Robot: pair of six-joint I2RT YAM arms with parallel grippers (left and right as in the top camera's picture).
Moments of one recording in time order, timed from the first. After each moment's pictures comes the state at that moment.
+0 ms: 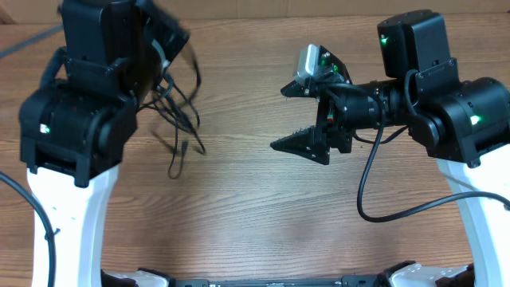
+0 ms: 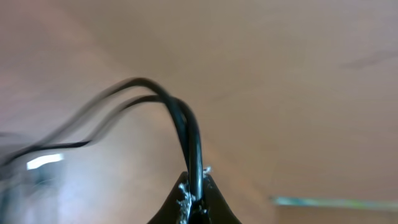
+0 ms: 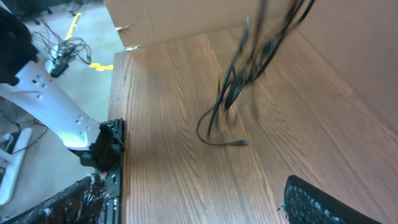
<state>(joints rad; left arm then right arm) -0.33 1.53 2.20 -1.07 -0.15 -1.00 0.40 1.50 1.99 -1.30 -0.87 -0.58</state>
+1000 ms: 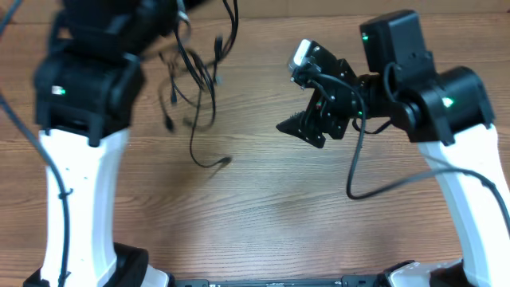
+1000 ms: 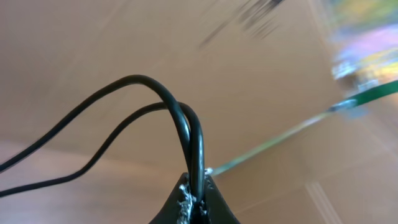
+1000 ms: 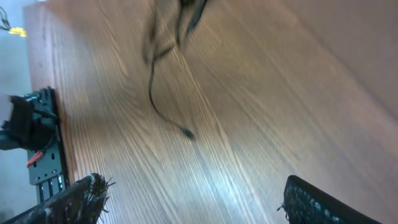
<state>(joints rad) -0.26 1.68 2.38 -0.76 0.27 -0.84 0.40 1.55 1.94 -1.29 -0.57 -0.54</state>
